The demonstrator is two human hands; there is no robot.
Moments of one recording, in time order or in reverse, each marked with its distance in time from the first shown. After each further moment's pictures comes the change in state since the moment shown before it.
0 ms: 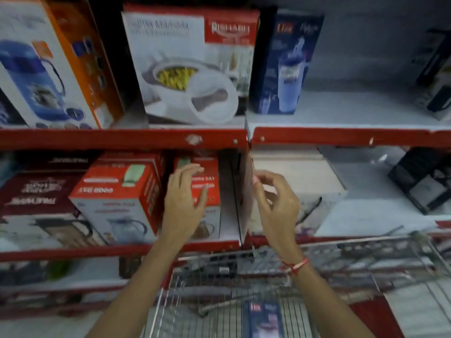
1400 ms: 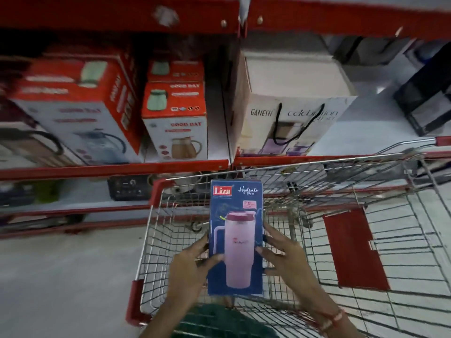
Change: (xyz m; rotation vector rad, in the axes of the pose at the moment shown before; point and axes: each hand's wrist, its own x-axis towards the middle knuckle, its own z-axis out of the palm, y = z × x) left_hand -0.260 0.026 0.007 -0.283 -0.650 -0.858; right_hand -0.220 0.043 -0.110 0.074 -0.488 1.141
